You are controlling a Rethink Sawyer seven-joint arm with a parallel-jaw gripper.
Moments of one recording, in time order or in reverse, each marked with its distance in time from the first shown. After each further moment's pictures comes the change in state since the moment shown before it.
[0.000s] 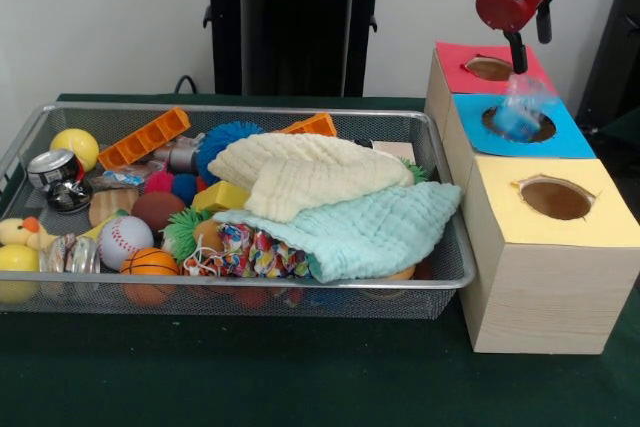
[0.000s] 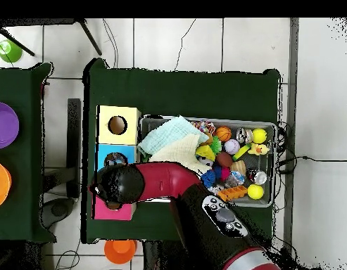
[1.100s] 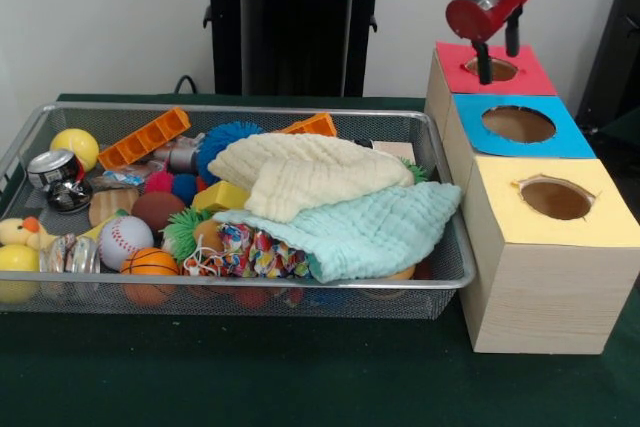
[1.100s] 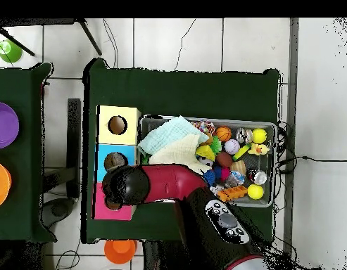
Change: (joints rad) arm 0.039 -0.001 -0.110 -0.020 -0.043 0.000 0.000
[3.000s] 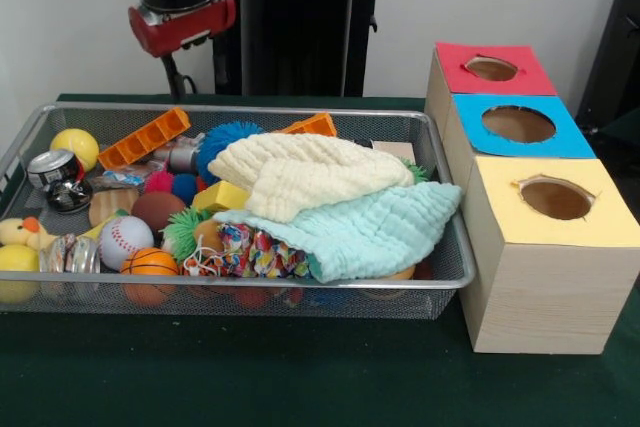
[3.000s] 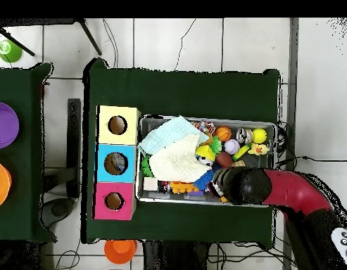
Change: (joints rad) arm -0.443 0.055 -0.031 -0.177 -0.408 0.211 -0.001
